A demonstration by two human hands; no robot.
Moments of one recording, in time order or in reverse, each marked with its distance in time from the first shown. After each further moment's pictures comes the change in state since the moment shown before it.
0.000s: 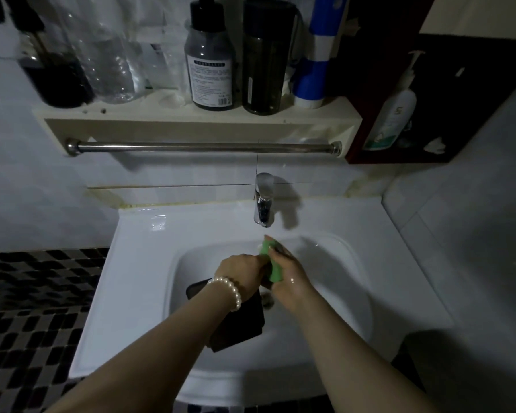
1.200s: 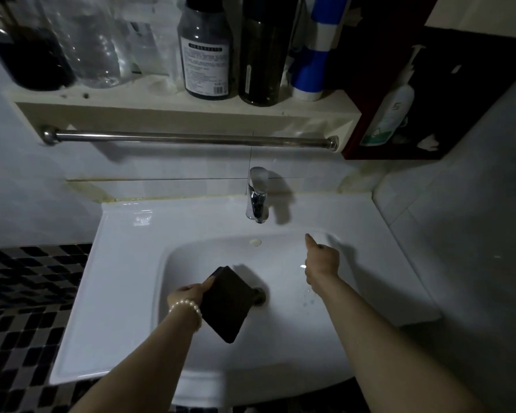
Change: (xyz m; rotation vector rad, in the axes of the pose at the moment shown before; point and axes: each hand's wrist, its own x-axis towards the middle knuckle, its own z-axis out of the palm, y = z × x) left_hand -0.023 -0.079 0.080 -1.432 0.218 -1.204; right_hand 0.030 -0.036 -0.055 -0.574 0.678 -0.174
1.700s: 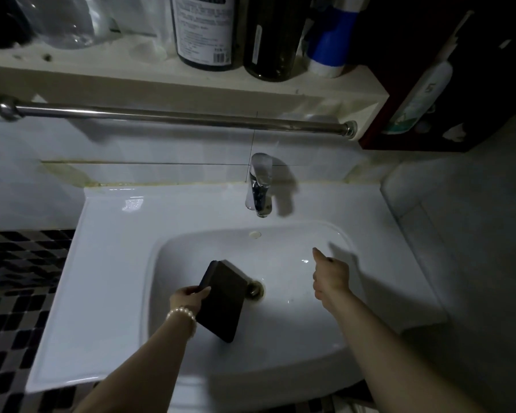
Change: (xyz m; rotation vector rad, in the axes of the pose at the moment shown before) left_hand 0.051 -0.035 0.012 0.192 -0.047 0.103; right_hand 0.015 0.030 -0.013 0.011 -0.040 0.145
